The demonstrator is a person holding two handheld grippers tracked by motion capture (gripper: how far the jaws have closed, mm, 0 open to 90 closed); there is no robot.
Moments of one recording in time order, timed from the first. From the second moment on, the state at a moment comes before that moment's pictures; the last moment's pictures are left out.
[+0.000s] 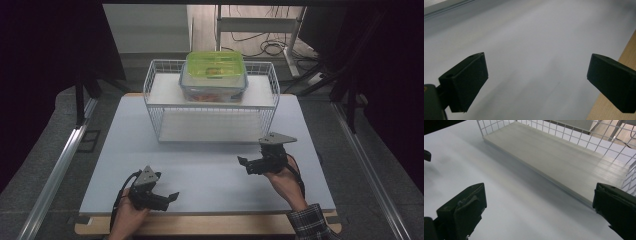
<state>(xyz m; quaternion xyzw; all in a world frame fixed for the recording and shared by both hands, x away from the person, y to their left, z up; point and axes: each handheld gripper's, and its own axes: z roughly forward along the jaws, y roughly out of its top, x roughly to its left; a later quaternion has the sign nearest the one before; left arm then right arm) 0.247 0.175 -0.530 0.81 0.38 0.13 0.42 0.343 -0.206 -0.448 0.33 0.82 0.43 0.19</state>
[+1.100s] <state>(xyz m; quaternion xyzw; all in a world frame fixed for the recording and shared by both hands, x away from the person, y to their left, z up) 0.247 0.175 -0.530 0.81 0.38 0.12 0.42 0.306 -0.231 -0.473 0.34 0.82 0.41 0.19</state>
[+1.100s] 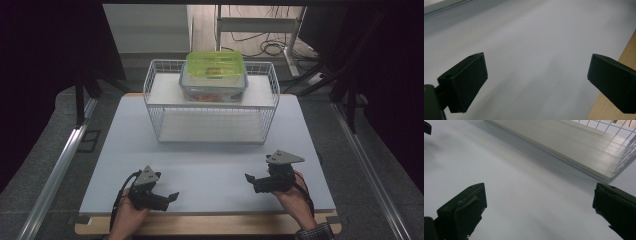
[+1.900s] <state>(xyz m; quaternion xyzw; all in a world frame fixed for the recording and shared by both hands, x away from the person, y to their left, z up) 0.248 0.173 -0.532 0.82 0.38 0.12 0.42 0.294 -0.250 -0.507 0.35 0.84 0.37 0.19</state>
